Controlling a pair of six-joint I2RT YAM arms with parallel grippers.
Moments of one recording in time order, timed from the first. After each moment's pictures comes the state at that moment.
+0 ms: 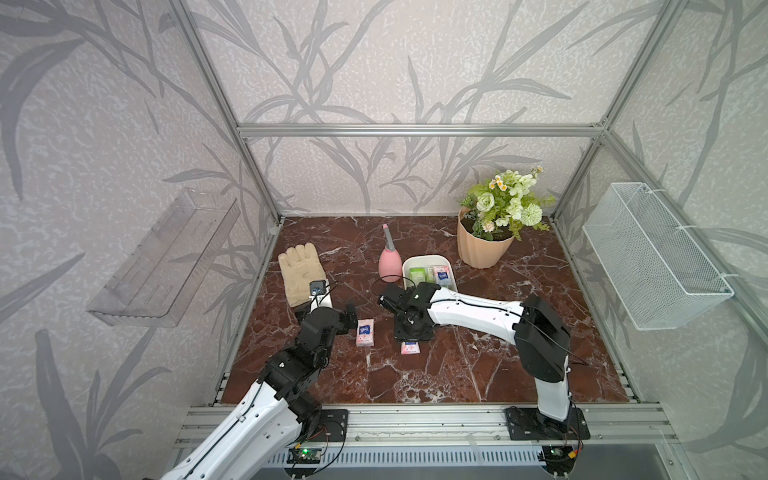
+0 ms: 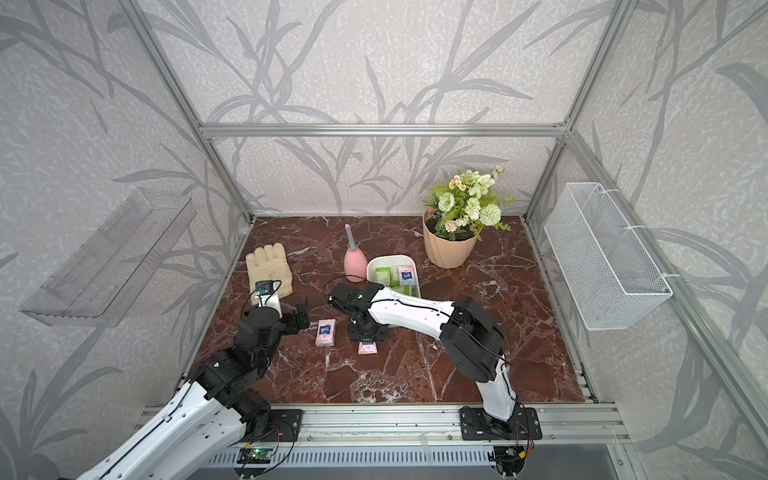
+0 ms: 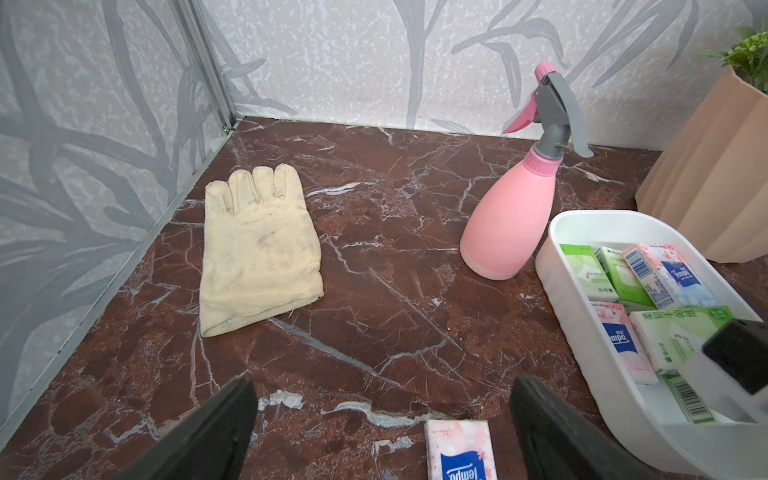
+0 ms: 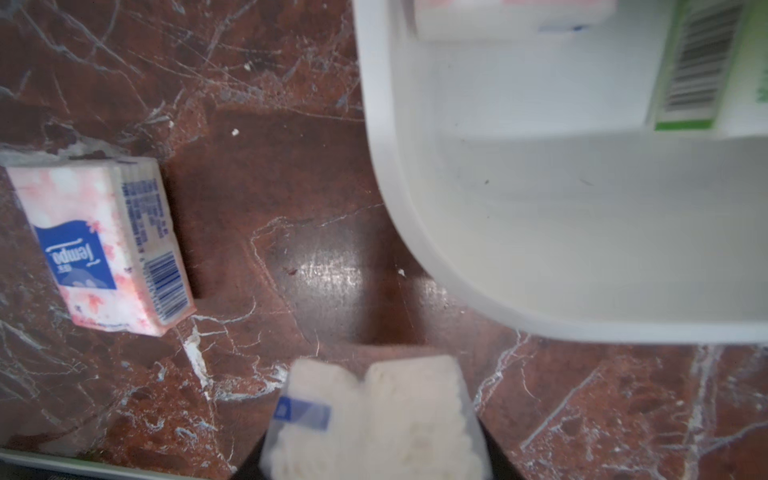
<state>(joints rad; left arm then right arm) -0.56 0.59 0.50 -0.40 -0.55 -0.35 1.02 1.99 1.54 -0.96 0.00 1.06</state>
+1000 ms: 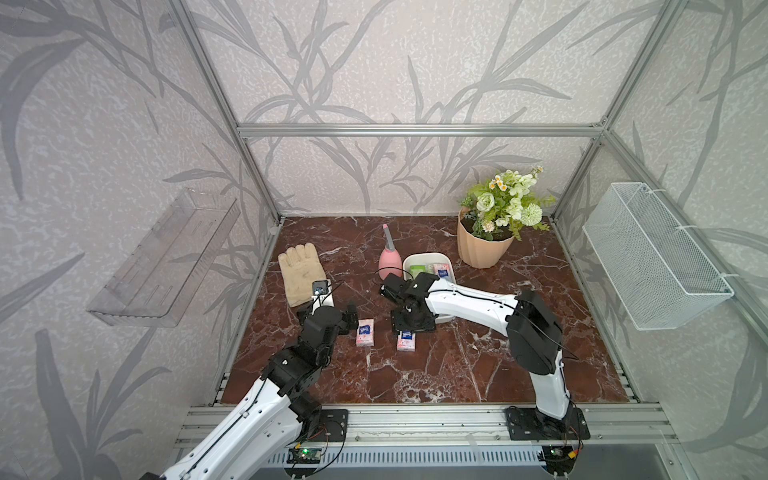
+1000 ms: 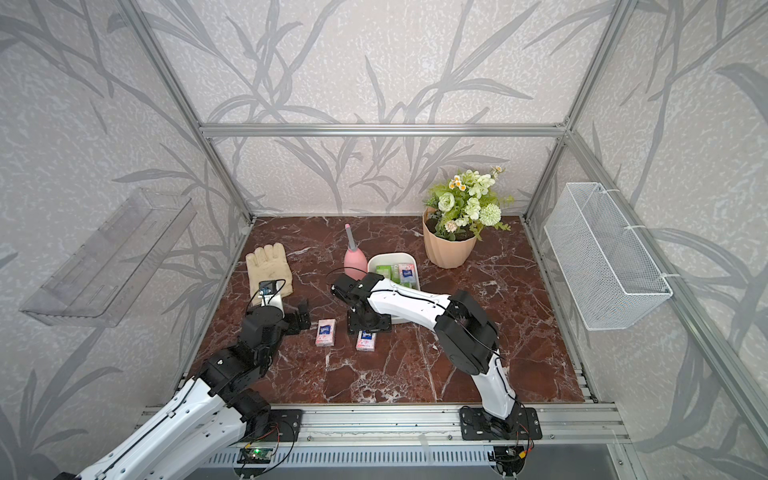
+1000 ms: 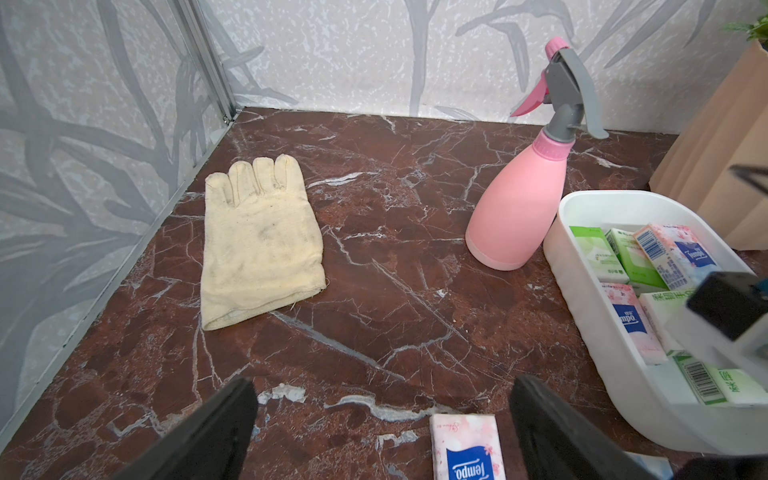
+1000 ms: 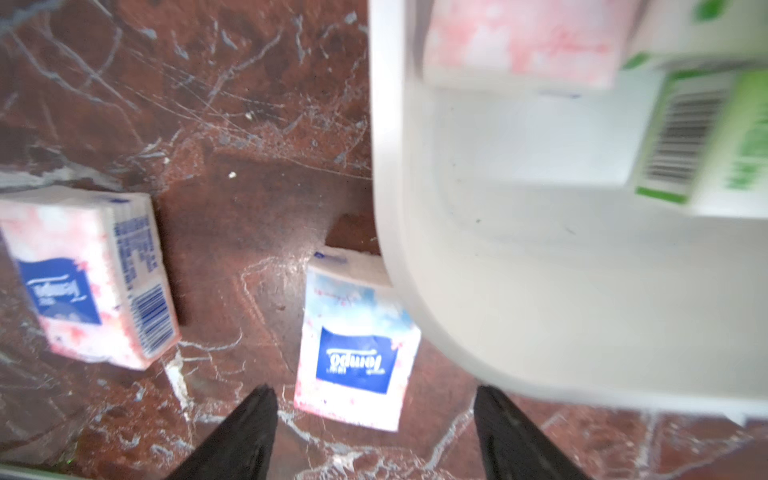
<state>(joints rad) -0.56 0.62 0.49 -0.40 -0.55 -0.35 0.98 2.01 1.65 -1.06 0.02 0.89</state>
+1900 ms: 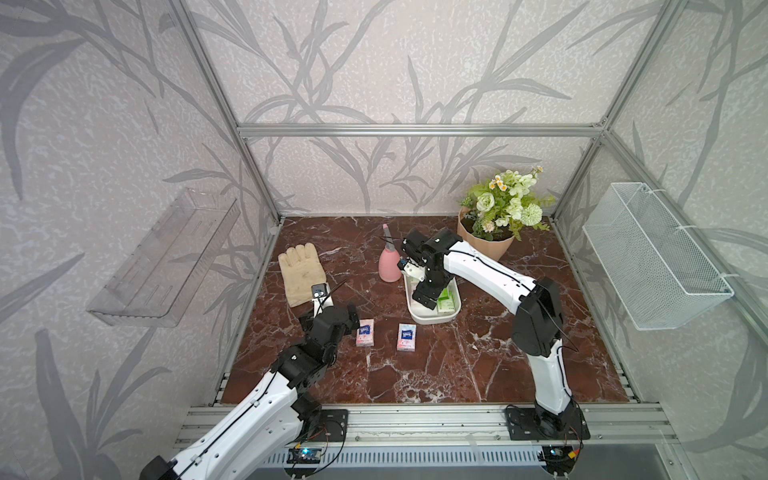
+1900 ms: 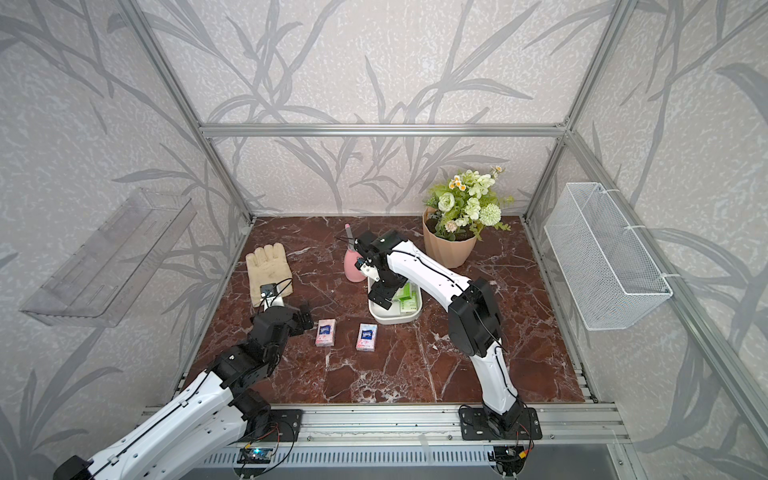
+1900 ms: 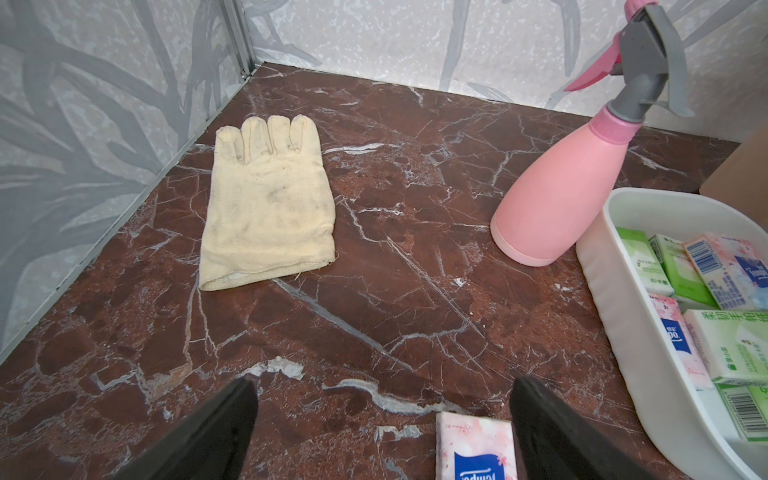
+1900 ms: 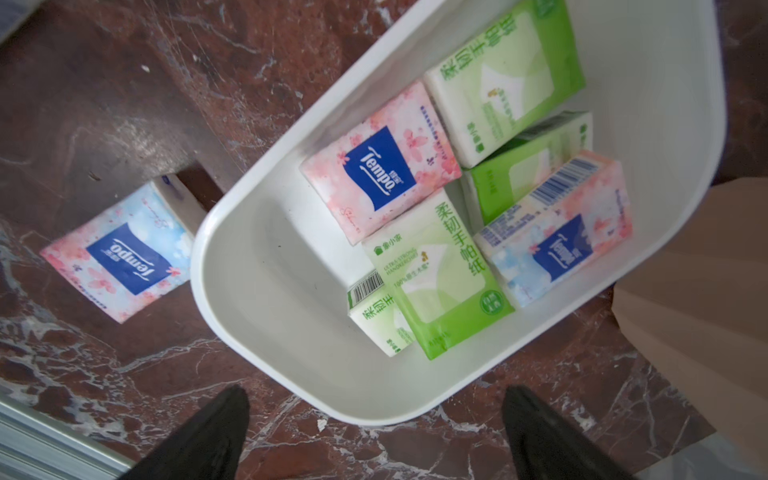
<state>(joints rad) -0.56 0.69 0.44 -0.36 -0.61 -0.49 0.75 2.12 1.96 -1.35 0.12 -0.28</state>
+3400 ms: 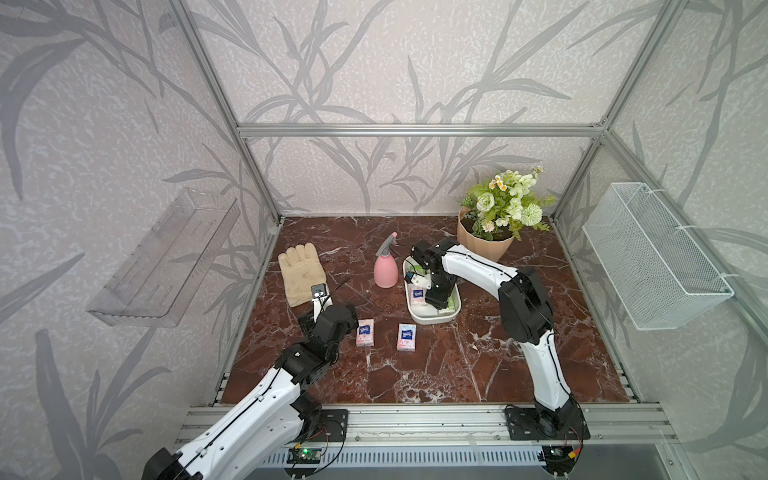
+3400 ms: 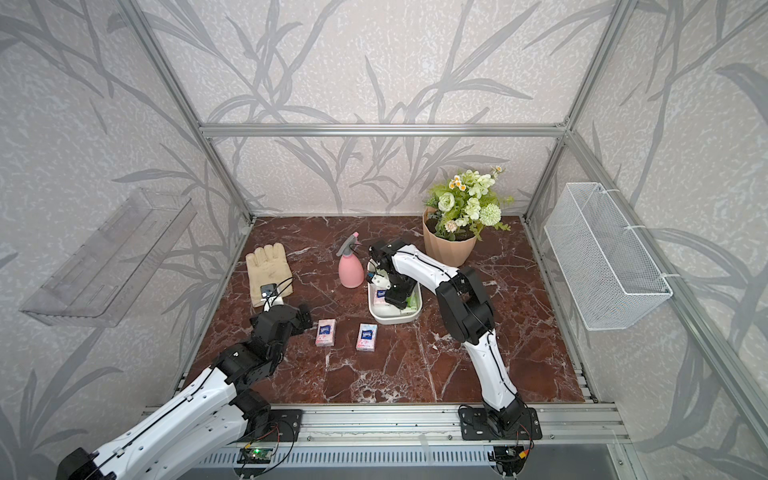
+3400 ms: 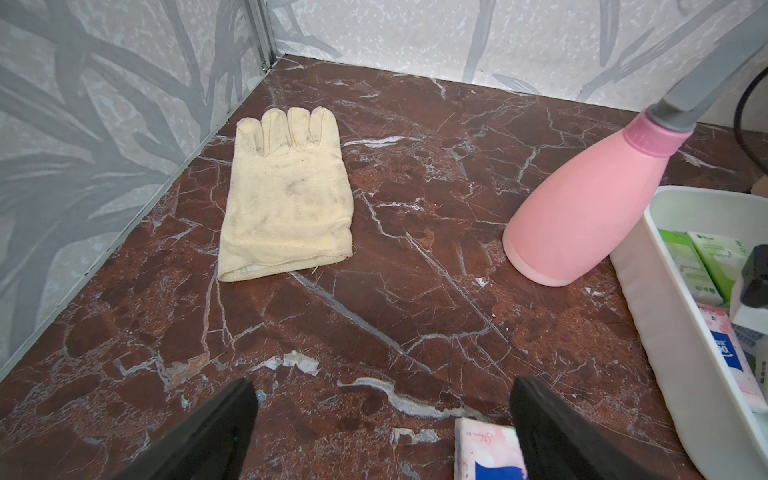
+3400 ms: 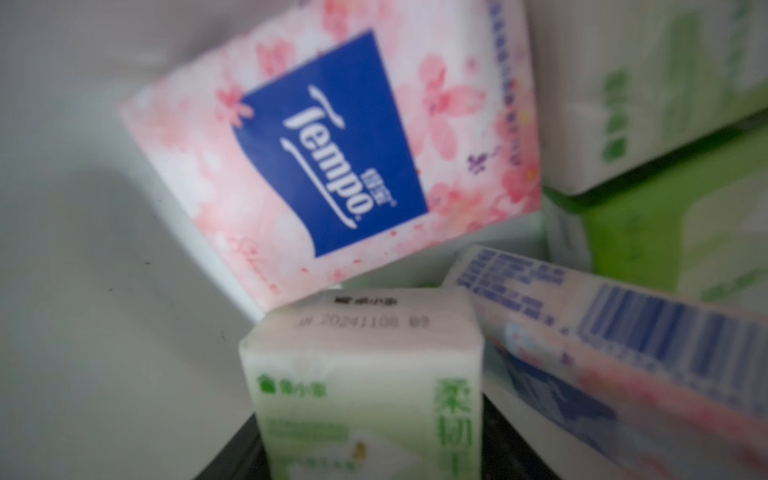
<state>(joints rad) -0.56 0.74 0.44 -0.36 -0.64 -0.51 0.66 2.20 1.83 -1.20 0.10 -0.46</state>
